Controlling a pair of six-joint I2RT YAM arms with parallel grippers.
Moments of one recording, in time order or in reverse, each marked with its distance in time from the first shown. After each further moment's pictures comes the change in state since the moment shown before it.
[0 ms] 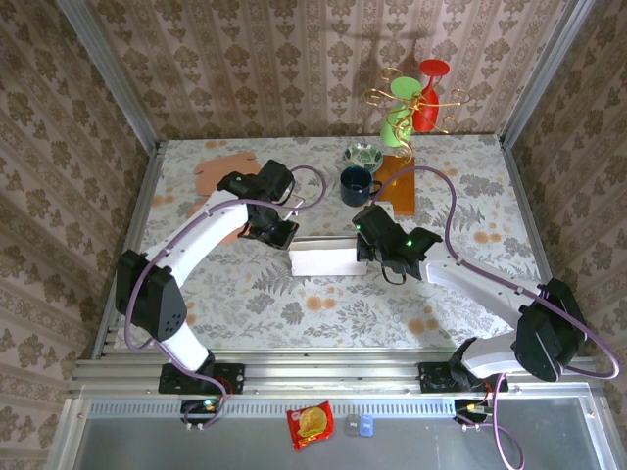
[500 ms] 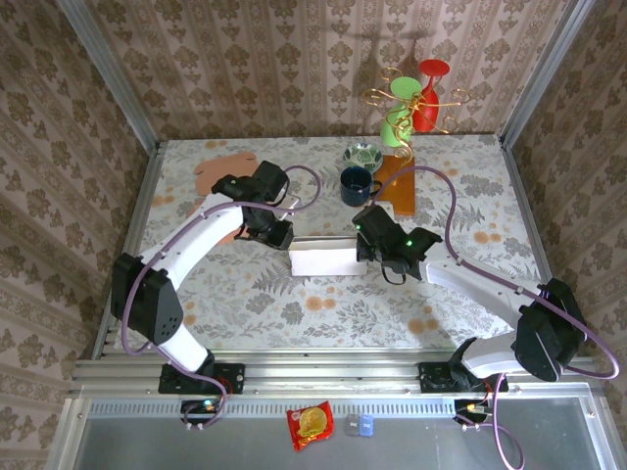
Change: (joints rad) left arm 0.024 -0.031 -0.053 0.056 0.016 -0.010; right arm 0.000 0.000 0.000 0.000 0.000 0.000
